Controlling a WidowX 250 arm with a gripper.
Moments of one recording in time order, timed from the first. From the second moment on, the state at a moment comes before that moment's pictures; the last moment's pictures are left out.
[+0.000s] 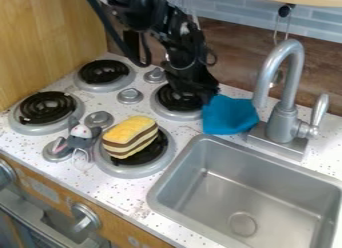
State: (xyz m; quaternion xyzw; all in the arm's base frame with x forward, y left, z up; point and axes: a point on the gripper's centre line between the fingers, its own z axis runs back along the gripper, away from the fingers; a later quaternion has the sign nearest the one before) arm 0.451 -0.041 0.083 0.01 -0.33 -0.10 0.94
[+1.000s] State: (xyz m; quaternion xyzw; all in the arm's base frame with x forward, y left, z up) arm 0.506 -0.075 0.052 -0.01 -0.38 -0.14 0.92
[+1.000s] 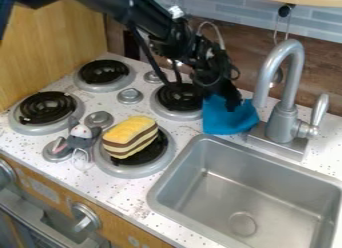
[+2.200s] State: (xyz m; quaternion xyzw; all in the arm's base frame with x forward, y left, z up) arm 0.483 -0.069 0.022 -0.04 -0.35 -0.12 0.93
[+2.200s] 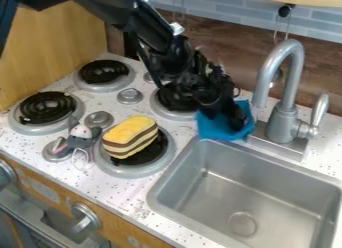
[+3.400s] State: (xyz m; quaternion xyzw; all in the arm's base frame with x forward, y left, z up) arm 0.442 0.017 0.032 0.05 -0.29 -0.03 0.96
